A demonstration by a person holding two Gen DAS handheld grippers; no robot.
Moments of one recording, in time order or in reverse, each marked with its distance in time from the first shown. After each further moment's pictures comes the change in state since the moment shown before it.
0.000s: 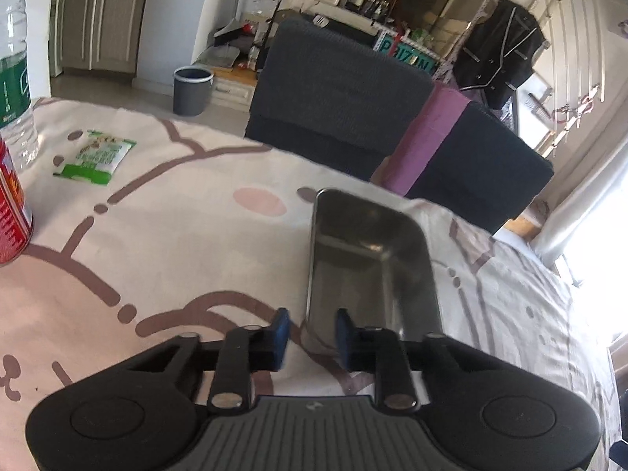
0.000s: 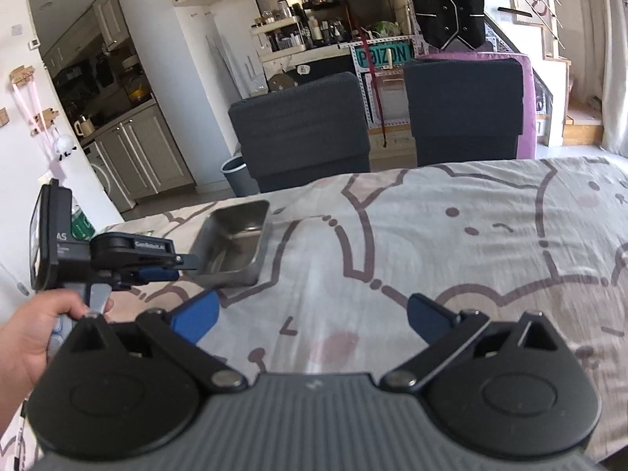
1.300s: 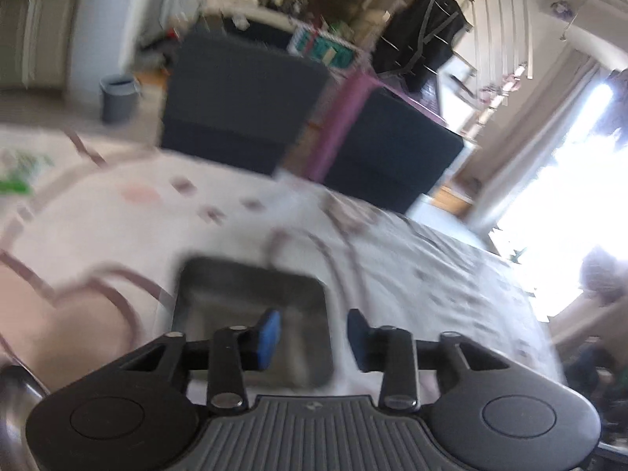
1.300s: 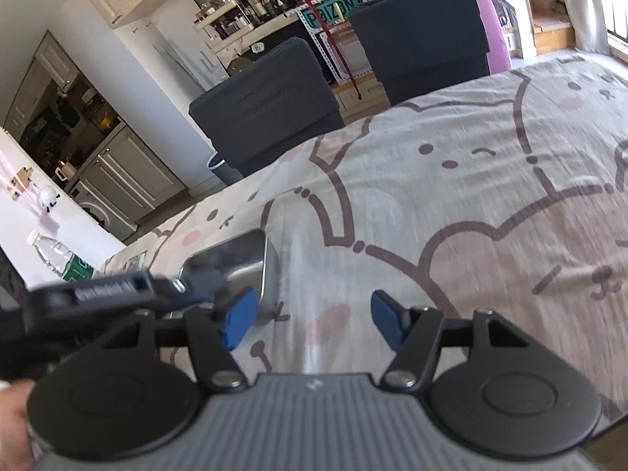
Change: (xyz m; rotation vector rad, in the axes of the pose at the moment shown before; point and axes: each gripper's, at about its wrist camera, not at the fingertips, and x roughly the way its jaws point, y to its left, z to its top) left arm -0.054 -0.072 -0.026 0.117 -0.027 -0.154; right arm 0.018 -0.041 0.001 0.253 0.090 0.049
